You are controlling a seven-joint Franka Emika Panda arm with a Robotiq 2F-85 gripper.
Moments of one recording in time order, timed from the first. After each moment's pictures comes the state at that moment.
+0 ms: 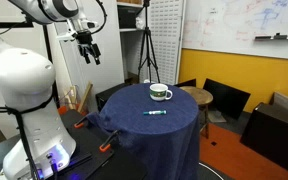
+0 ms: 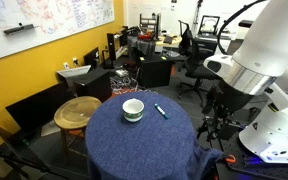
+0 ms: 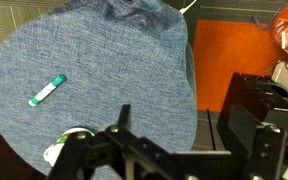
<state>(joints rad) 0.17 -0.60 0.38 -2.73 0.10 2.23 0.38</state>
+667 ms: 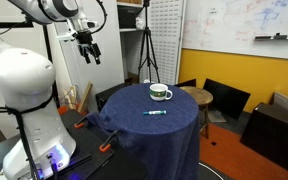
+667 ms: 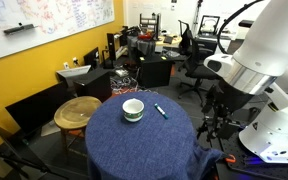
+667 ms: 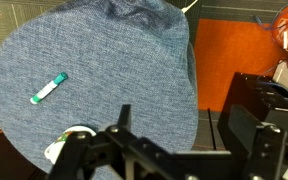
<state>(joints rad) 0.17 -0.61 0.38 -2.73 0.09 2.23 0.38</state>
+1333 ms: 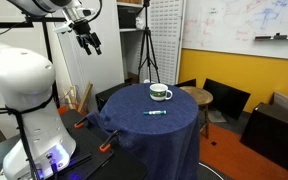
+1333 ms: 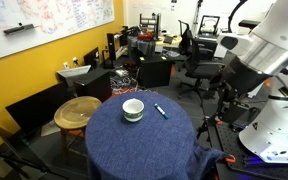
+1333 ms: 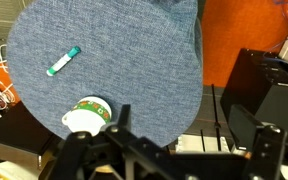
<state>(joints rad) 0.17 -0.74 0.36 -2.73 0.04 2.21 0.38</state>
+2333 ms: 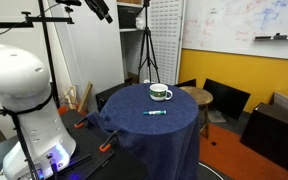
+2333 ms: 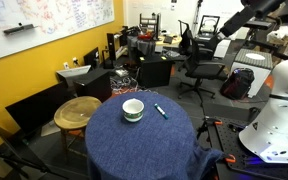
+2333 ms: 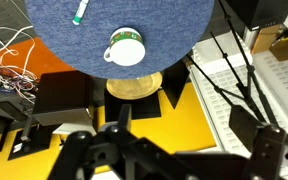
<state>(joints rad) 0.00 -1.14 0.13 -2.73 0.04 2.21 0.38</state>
